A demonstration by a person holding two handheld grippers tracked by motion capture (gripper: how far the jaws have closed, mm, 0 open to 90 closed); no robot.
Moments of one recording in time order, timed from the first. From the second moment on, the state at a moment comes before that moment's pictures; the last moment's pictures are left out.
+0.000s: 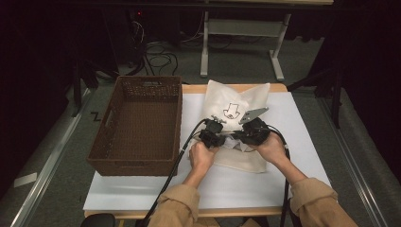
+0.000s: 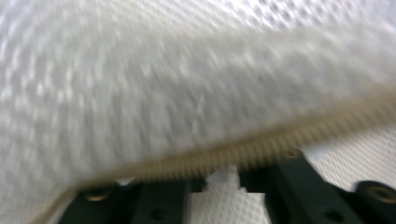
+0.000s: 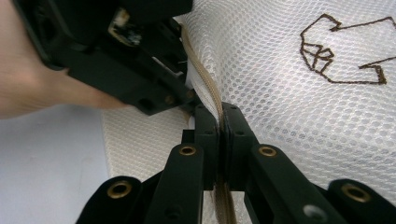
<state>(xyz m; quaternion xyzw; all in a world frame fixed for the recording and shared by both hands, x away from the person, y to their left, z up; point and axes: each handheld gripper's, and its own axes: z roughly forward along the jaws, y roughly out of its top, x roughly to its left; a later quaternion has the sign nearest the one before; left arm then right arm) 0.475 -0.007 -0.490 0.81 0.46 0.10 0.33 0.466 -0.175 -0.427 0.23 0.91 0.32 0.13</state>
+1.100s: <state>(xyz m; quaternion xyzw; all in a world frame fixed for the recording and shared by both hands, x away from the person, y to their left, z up) 0.492 -0.006 -0.493 0.77 0.50 0.09 0.38 0.463 -0.175 -0.425 0.22 0.91 0.33 0.12</state>
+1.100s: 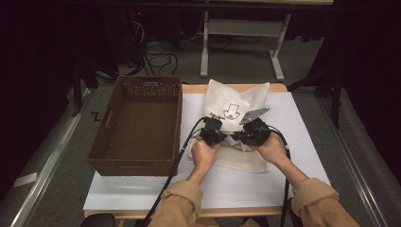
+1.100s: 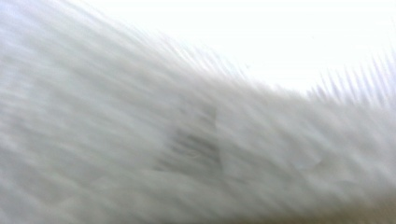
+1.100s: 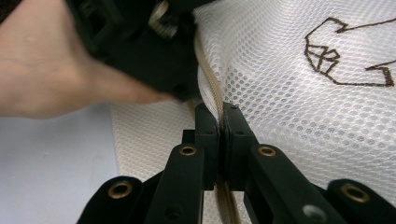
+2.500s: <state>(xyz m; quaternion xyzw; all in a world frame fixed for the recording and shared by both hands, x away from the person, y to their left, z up) 0.487 -0.017 -0.500 0.82 0.45 0.12 0.32 0.469 -0.184 -0.428 0.24 0.91 0.33 0.12</state>
